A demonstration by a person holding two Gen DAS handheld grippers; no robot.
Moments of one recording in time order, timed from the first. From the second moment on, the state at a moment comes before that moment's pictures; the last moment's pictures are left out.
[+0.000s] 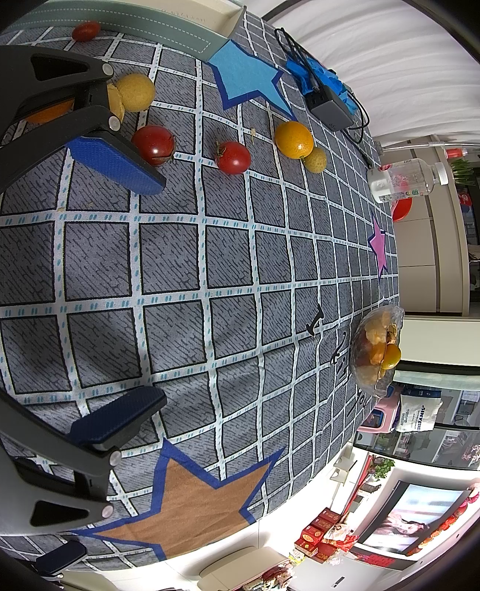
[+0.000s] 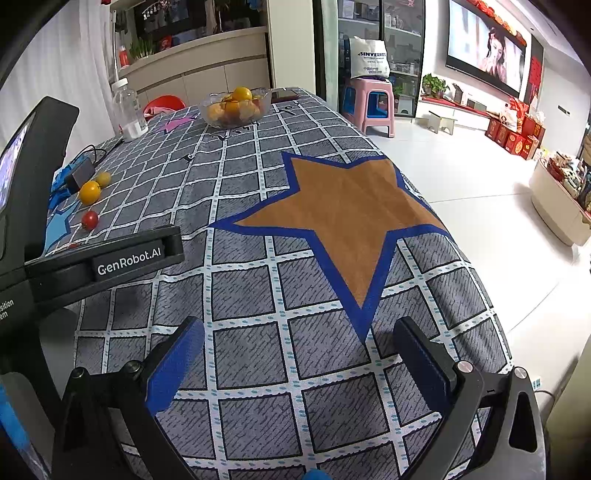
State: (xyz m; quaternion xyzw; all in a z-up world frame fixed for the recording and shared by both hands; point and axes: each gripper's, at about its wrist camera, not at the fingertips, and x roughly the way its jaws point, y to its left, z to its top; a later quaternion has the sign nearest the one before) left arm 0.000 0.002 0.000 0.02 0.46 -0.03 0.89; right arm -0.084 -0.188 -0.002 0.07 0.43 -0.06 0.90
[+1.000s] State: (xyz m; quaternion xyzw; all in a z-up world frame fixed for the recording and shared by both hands) left arm -0.151 0.096 0.094 0.02 0.33 -0.14 0.93; right arm -0.086 -0.190 -0.001 0.07 0.43 -0.06 0.90
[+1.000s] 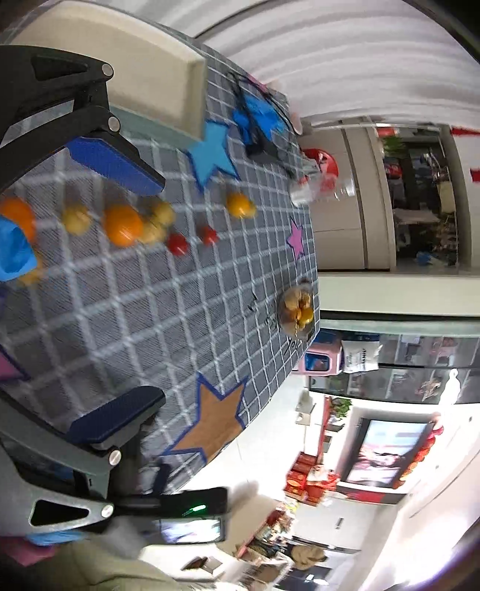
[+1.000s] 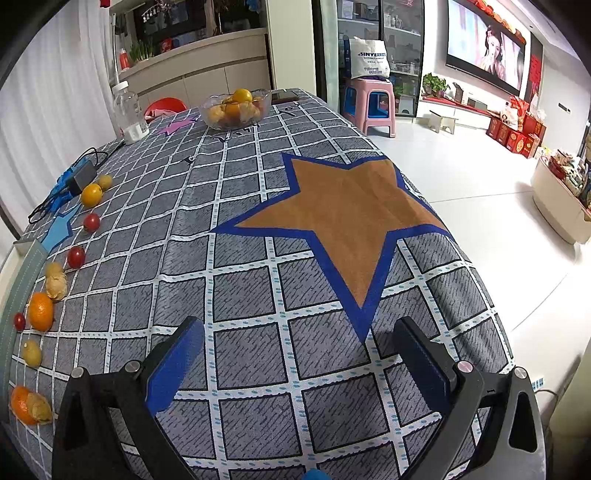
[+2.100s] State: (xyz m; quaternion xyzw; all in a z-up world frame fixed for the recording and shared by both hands) left arm -0.190 0.150 0.011 0.04 0.41 -0.10 0.91; right arm -0.108 -0.186 0.010 0.07 0.41 -0.02 0.91
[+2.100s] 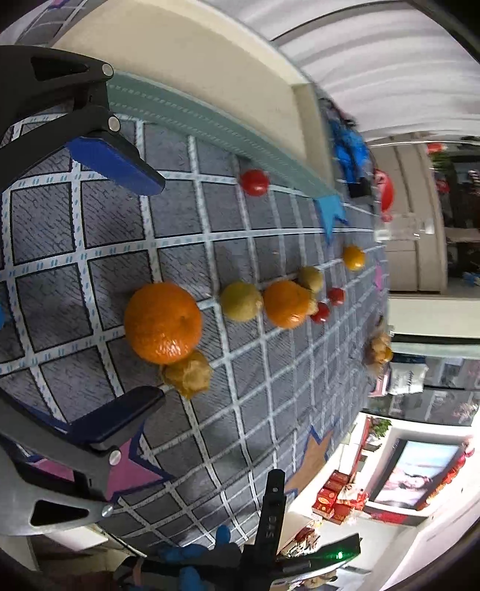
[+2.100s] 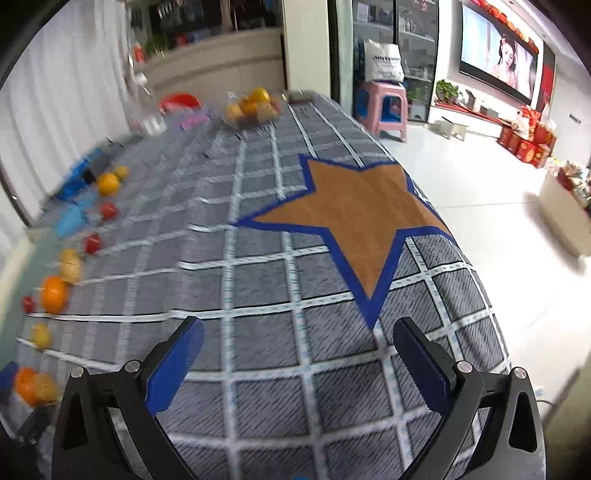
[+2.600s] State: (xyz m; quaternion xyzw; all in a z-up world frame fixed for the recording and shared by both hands) left arm -0.191 0.152 0.014 0.02 0.41 -0.13 0.90; right arm -0.148 -0.119 0.024 0.06 0.40 0.11 0.91
